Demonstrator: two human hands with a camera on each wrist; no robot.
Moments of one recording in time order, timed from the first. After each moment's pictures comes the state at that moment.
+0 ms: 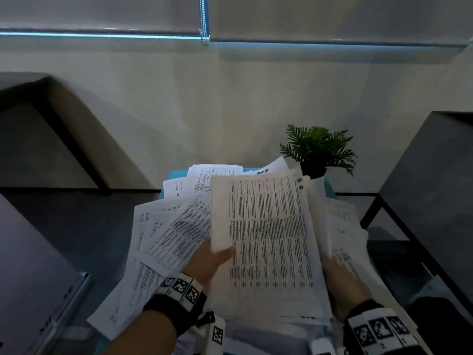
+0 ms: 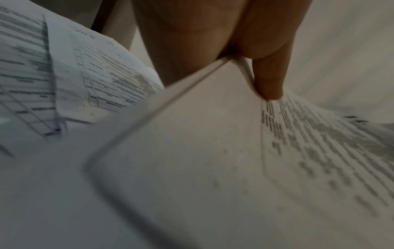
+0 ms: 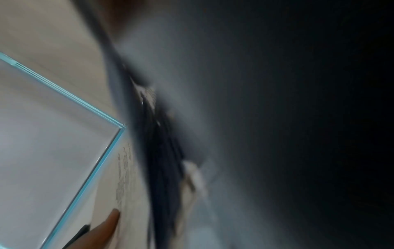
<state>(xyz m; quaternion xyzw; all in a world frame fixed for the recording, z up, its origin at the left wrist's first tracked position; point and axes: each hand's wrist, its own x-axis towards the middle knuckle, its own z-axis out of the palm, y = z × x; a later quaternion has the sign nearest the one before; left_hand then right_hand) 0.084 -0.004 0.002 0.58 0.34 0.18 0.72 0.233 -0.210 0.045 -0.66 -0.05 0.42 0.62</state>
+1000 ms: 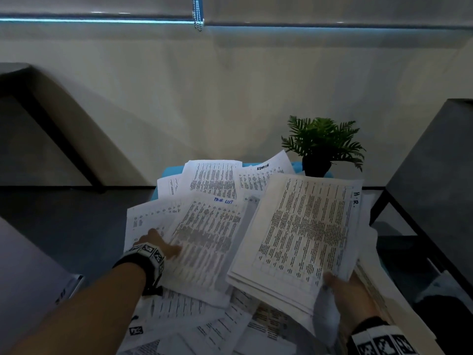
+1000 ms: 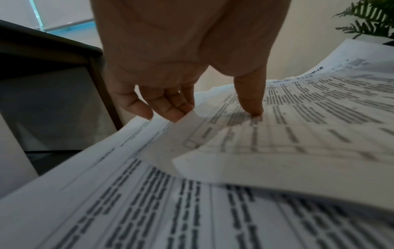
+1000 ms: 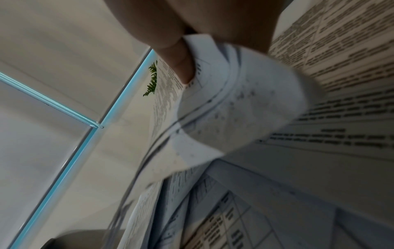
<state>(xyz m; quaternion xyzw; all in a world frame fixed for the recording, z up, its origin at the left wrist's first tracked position) 0.063 0.146 -0.040 0.76 0.59 -0.08 0.25 0.268 -0.208 -0.032 -0.76 0.08 0.30 0.57</state>
